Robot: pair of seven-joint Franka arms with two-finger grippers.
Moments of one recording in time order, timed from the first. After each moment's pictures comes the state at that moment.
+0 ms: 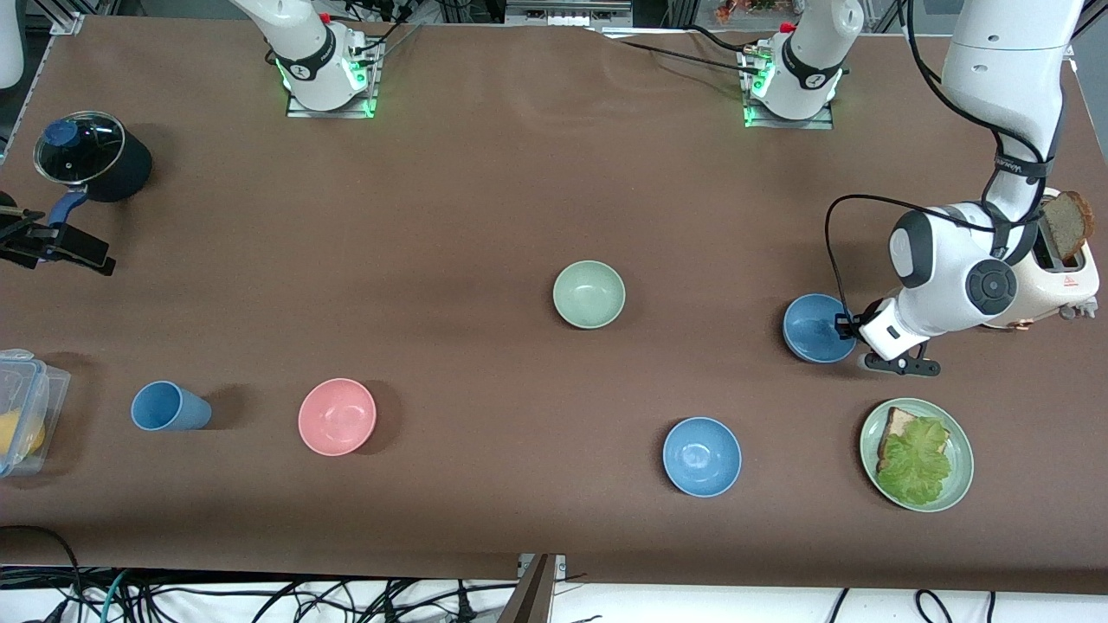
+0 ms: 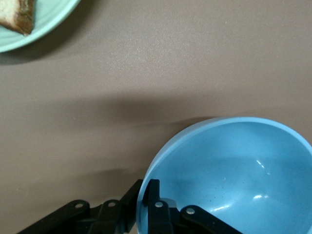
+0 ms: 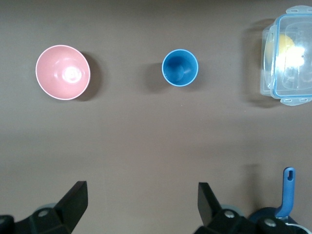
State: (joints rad) left arm -0.05 0.49 0.12 -2.01 -0.13 2.39 0.25; right arm 0.08 0.18 -0.18 -1.46 -0.01 1.64 -0.05
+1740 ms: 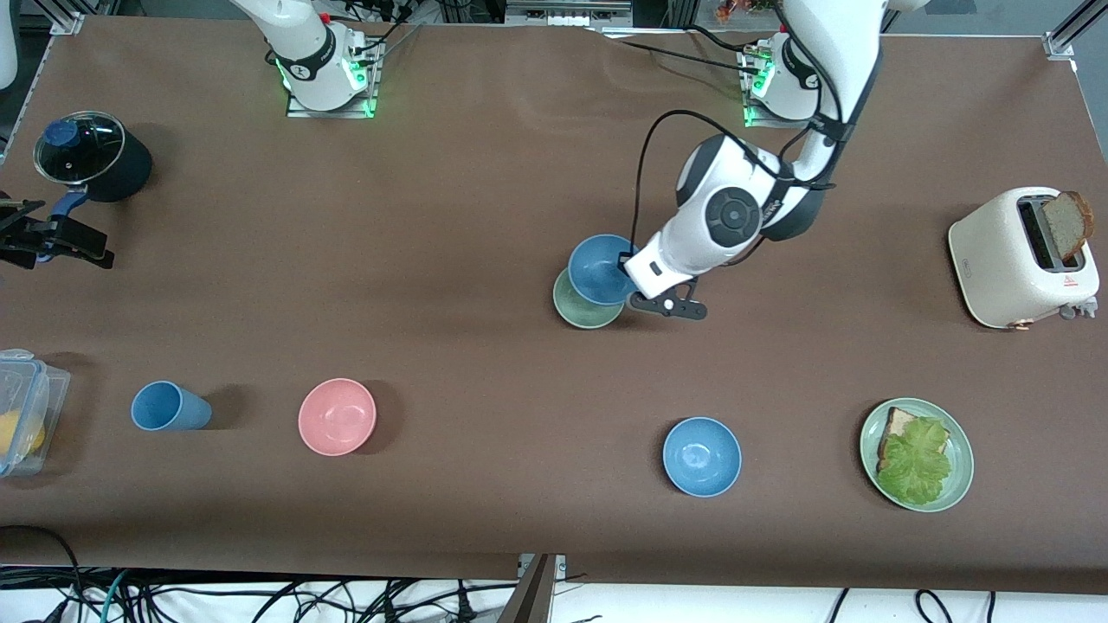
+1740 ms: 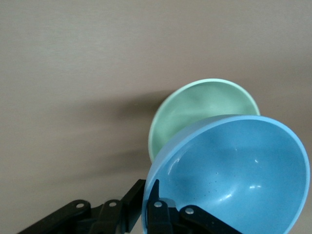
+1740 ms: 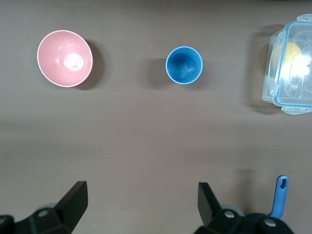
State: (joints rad) left arm -0.54 0.45 -0.04 -1.87 -0.32 2.26 -0.24; right arm 0.06 0.18 -0.17 -1.47 -0.01 1.63 -0.14
